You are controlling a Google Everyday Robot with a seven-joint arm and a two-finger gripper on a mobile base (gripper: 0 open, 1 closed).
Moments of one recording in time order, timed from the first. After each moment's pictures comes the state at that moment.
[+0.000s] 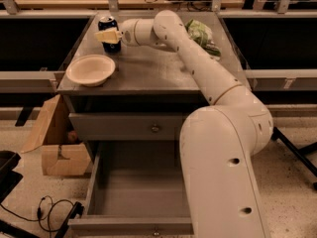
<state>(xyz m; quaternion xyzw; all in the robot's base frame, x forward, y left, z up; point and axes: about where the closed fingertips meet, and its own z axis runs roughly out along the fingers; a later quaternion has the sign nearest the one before) 0.883 0.158 0.892 -0.36 0.68 0.33 0.54</state>
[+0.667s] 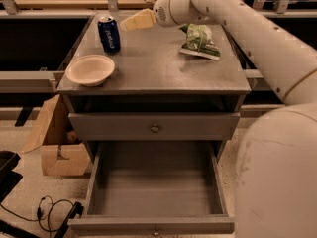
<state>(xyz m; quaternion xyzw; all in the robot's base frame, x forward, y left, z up) 0.824 0.029 0.960 -0.34 0.76 0.22 0.52</state>
